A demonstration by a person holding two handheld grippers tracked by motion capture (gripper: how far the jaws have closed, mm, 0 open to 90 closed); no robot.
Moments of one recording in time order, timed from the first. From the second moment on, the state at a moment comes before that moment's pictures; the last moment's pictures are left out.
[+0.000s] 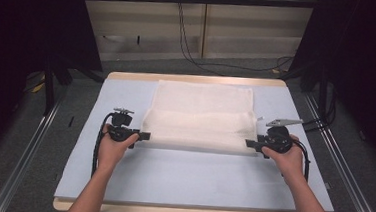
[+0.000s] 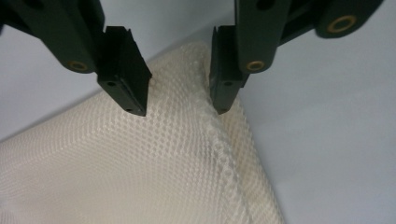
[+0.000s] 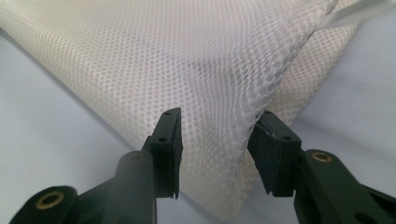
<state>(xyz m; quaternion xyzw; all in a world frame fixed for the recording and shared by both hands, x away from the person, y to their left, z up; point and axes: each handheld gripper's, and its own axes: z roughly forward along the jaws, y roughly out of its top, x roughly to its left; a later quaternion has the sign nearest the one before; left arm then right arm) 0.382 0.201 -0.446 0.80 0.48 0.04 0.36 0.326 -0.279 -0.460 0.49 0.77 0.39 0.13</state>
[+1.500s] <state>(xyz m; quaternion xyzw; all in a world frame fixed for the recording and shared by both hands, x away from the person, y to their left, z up) 0.330 0.227 -0.450 0.80 0.45 0.04 0.39 0.255 -0.301 -0.473 0.41 0.80 0.43 0.13</state>
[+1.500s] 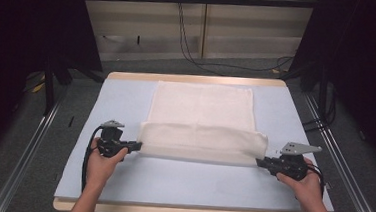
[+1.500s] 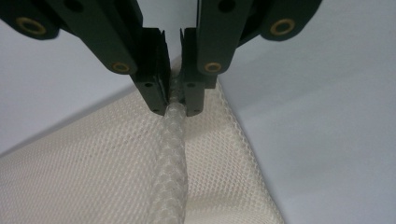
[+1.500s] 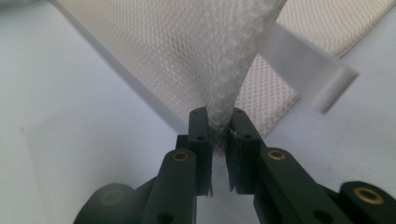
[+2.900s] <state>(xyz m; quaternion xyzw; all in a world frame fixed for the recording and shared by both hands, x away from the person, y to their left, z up) 0.325 0.244 -0.452 0.79 0.48 0.02 0.38 0.248 -0.313 -0.468 0.44 0.79 0.41 0.12</state>
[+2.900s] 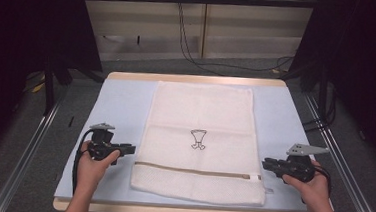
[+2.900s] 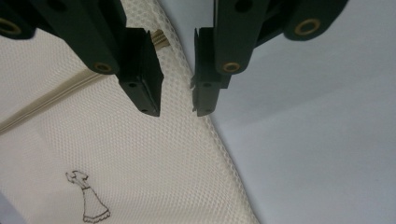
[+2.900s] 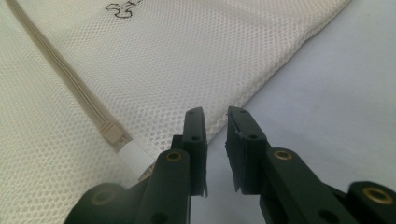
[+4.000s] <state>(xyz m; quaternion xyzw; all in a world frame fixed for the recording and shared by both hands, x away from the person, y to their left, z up) 0.334 0.216 -0.464 0.80 0.50 0.00 0.32 0.251 -0.287 -0.480 0.45 0.81 0.37 0.11</state>
